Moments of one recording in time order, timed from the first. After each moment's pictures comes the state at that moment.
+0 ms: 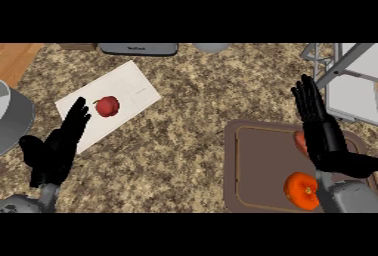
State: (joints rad) left arm -0.10 0.56 -0.36 -1.58 0.39 0.42 0.10; right arm -0.17 -0.36 0.23 -1.55 -0.29 -0.26 -0.23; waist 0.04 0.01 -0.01
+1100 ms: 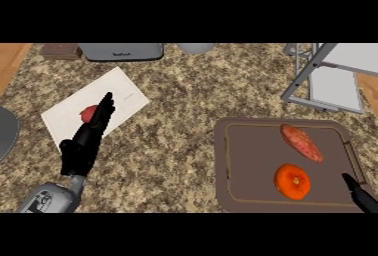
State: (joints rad) left arm -0.19 0.45 -0.41 -1.46 0.28 0.36 -0.03; right arm 0.32 -0.27 -0.18 -1.56 -0.35 -0.57 -0.42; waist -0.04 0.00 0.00
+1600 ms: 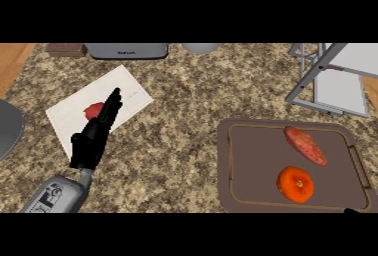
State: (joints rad) left arm -0.24 0.40 -0.40 -1.42 0.24 0.34 -0.02; right arm 0.52 -0.52 -0.07 -1.88 -0.20 -0.49 -0.08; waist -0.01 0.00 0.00
